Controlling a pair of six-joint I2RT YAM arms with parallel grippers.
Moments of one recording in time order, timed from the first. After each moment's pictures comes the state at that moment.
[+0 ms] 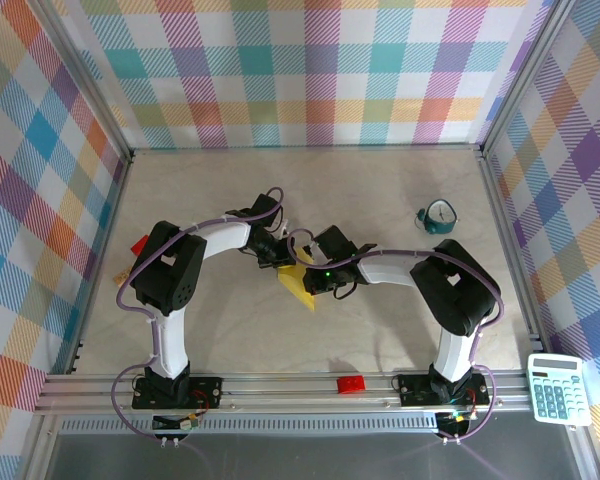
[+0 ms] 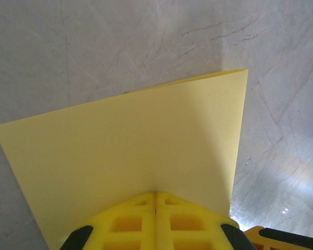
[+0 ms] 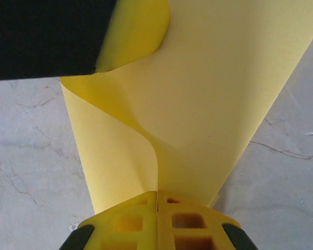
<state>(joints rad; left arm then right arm) -0.48 1.98 1.25 -0.50 0.46 -0.47 0.74 1.81 0.96 -0.19 -0.33 0.38</state>
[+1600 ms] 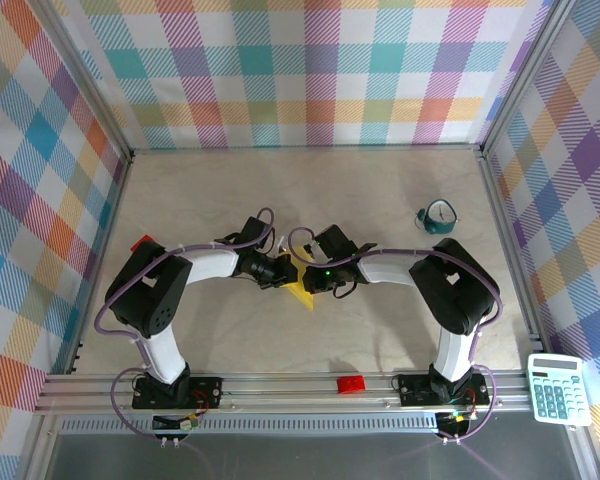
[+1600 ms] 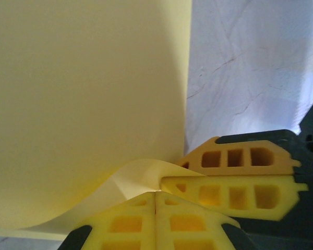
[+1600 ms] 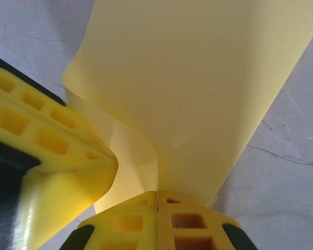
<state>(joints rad) -0.52 1.78 0.90 -0.19 0.61 -0.63 0.74 1.82 0.96 -0.18 -0.34 0.40</state>
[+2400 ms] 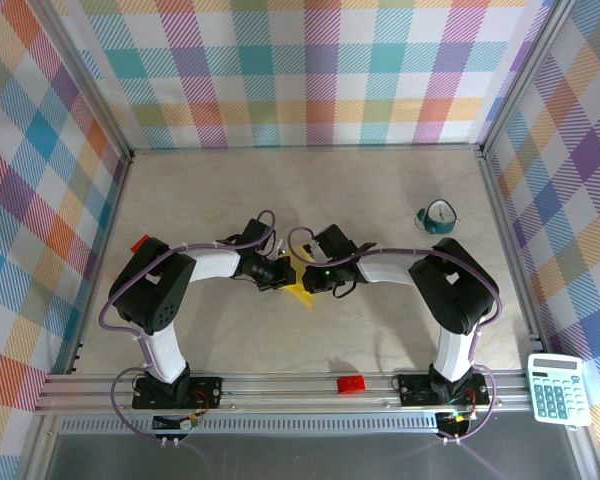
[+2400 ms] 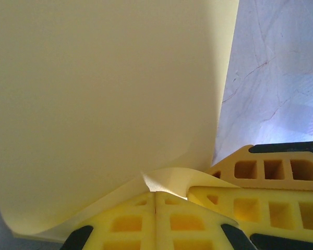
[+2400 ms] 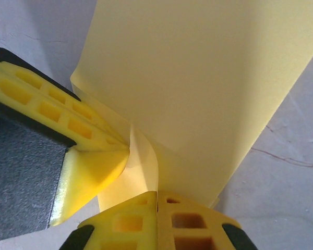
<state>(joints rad) -0.52 1.81 0.90 -0.19 0.57 -0.63 0.73 1.83 0.96 -0.19 -0.35 0.40</state>
